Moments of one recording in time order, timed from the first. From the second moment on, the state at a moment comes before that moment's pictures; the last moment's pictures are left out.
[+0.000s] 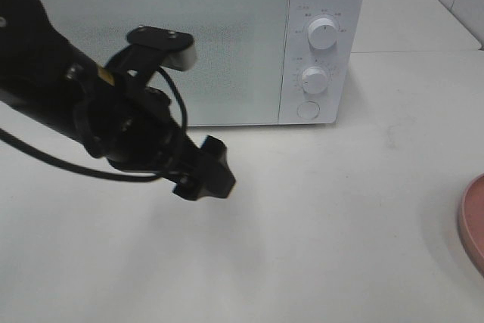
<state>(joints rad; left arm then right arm) -0.68 1.59 -0.93 -0.40 0.52 0.26 0.13 0.00 -0.50 -0.06 1.00 0.19</state>
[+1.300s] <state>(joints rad) 0.01 0.67 -0.60 -0.03 0.99 -0.03 0.13 0.00 -0.50 -0.06 1.00 0.19</state>
